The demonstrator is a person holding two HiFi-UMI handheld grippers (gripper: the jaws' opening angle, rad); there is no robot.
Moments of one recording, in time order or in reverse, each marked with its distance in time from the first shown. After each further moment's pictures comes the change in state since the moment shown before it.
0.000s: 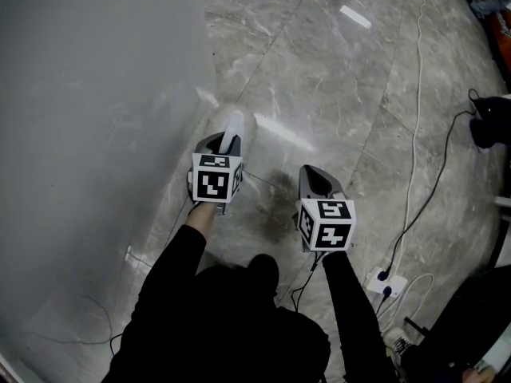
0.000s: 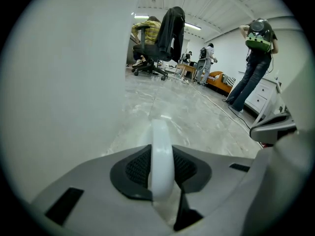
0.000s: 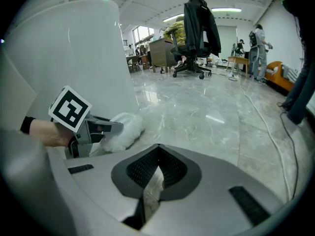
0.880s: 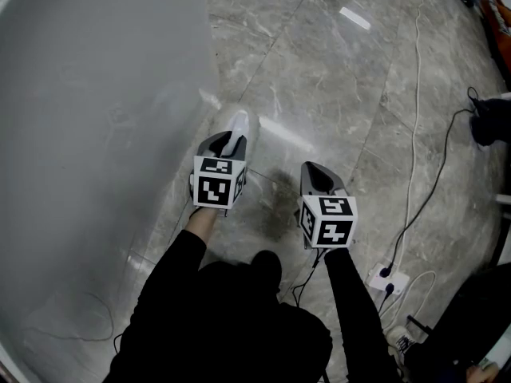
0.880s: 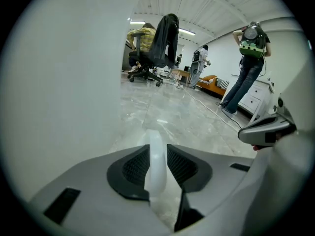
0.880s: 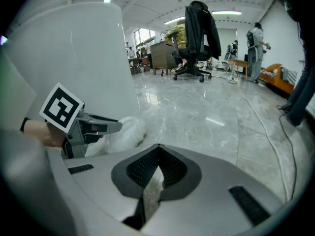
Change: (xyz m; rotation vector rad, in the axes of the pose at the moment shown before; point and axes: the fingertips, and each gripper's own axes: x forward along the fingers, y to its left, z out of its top) left arm -0.027 -0.018 0.016 0.034 -0.058 -0.044; right arm -0.011 0.006 0.007 -0.012 -0.027 -0.003
